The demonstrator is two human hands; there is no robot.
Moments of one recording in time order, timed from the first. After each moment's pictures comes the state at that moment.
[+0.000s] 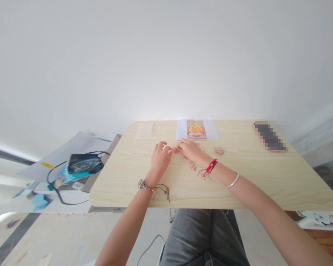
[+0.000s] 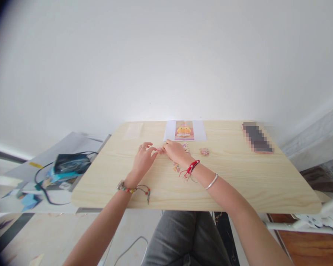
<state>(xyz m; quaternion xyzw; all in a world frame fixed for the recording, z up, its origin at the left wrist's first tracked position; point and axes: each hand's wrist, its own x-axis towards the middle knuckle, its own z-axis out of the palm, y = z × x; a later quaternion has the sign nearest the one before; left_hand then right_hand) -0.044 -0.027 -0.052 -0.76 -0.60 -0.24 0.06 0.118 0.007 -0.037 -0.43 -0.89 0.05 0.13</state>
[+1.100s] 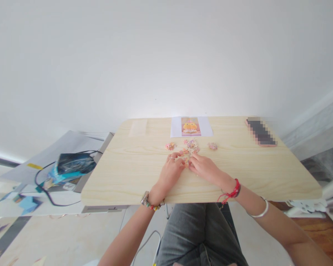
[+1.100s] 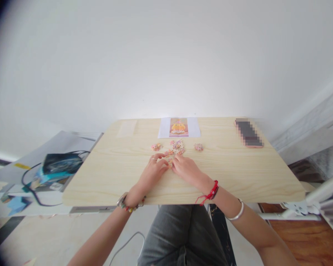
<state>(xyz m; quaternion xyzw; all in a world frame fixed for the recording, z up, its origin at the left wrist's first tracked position) 0.003 -0.082 -0.055 -0.84 -0.49 -0.23 -0.07 0.174 -0.077 -0.045 -0.43 -0.89 0.01 0.11</state>
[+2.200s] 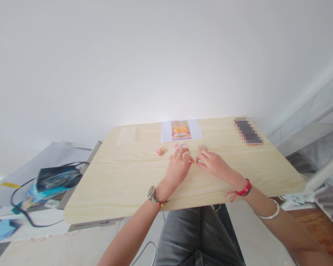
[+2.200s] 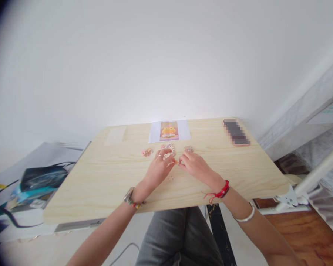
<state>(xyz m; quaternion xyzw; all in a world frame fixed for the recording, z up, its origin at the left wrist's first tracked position) 0.058 -0.063 -0.031 -0.87 -0.41 -0.27 -0.01 0.239 -0.078 -0.029 -0.44 -0.88 -0.02 0.19</state>
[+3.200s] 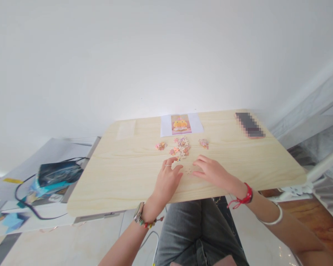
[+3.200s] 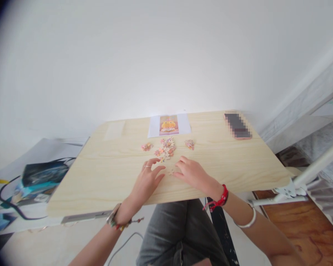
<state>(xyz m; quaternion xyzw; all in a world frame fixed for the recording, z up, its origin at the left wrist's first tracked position) 0.016 -0.111 -0.049 -0.85 -0.47 -0.23 -0.04 0.219 -0.111 -0.035 -0.48 -0.86 0.11 0.16</state>
